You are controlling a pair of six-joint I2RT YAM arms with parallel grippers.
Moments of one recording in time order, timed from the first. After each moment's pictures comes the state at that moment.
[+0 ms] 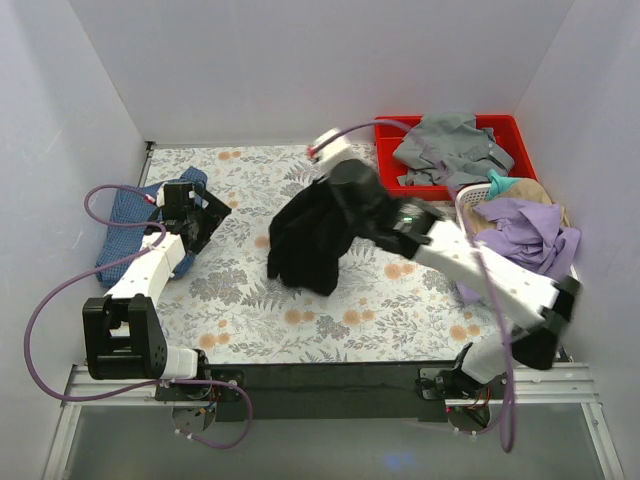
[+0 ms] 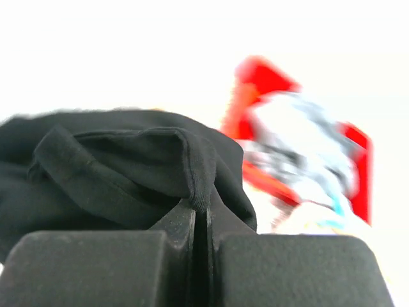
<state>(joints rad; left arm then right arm) 0.00 1.36 0.93 -0.35 -0.06 -0.89 1.04 1.58 1.62 -0.55 0.70 -0.18</state>
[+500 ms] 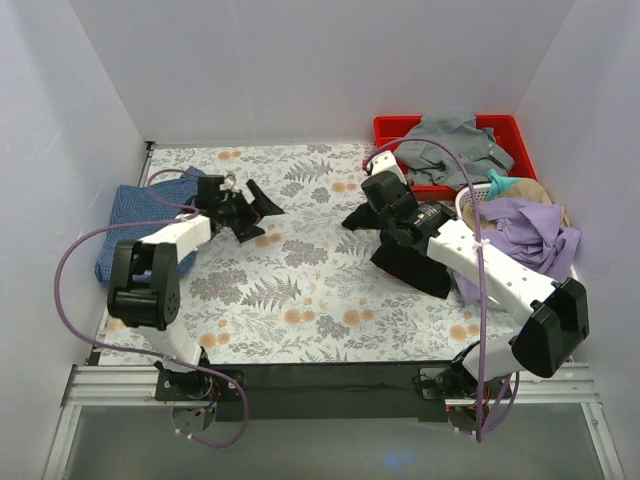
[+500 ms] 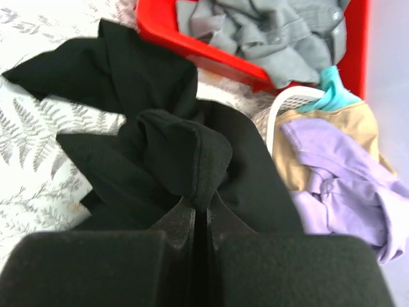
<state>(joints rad) -0.08 1.65 0.98 -0.07 0.50 -0.79 0.74 1.41 1.28 -0.65 0.76 -0.01</state>
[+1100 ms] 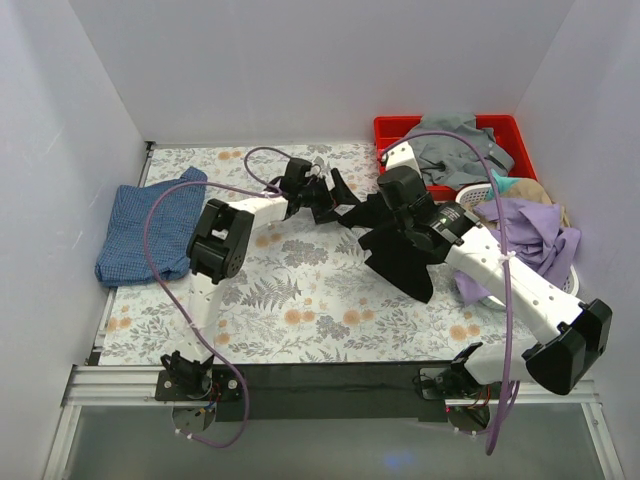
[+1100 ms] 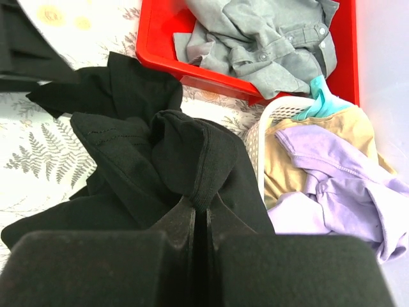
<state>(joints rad) -0.47 2.28 1.58 0.08 0.57 -0.90 0.74 1.32 1.31 -0.68 0.73 0.03</state>
